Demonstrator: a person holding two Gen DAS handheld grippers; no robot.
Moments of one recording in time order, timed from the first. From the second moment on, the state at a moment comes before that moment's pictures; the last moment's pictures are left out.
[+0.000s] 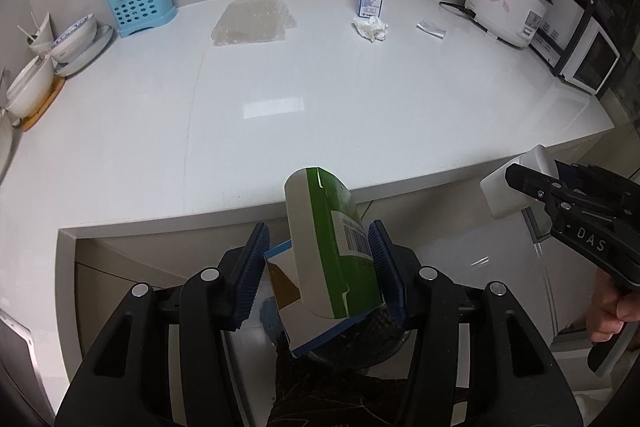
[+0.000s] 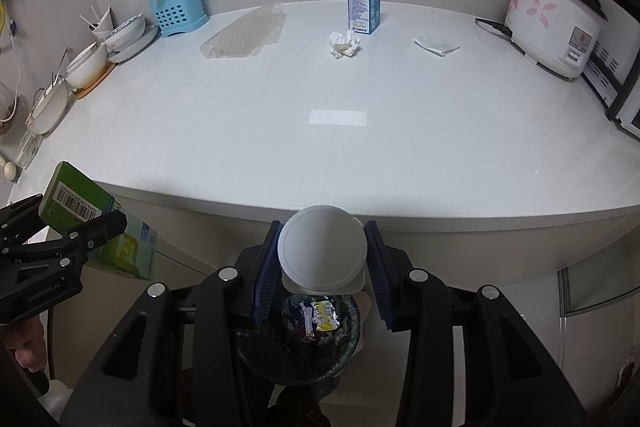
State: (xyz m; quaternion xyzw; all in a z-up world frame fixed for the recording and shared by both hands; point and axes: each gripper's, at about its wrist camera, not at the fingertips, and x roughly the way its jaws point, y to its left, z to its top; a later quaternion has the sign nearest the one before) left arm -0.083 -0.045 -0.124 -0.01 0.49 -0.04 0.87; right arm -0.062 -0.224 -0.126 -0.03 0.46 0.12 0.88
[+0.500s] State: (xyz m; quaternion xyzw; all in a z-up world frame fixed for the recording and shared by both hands) left arm -0.096 -0.046 -0.161 0.00 0.51 -0.03 0.86; right arm -0.082 -0.212 -0.167 -0.04 0.49 0.14 0.86
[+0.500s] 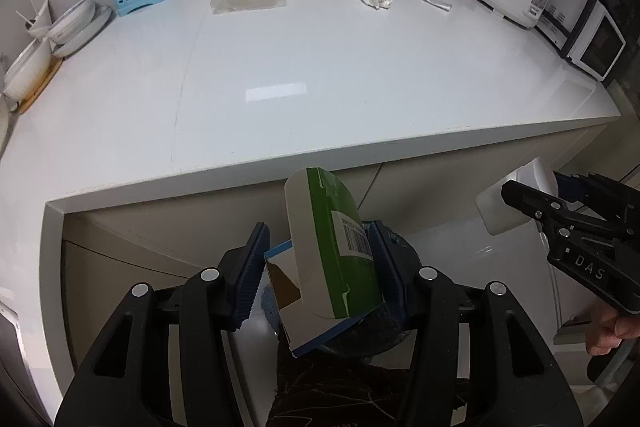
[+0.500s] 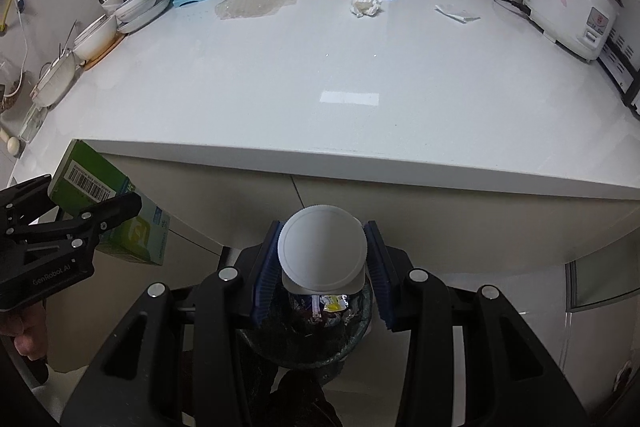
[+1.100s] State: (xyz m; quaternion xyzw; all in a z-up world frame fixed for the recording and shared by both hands) left arm -0.100 -0.031 -0.223 -0.02 0.53 -0.02 0.85; right arm -0.086 -0.196 -0.239 -0.06 0.54 0.15 0.83
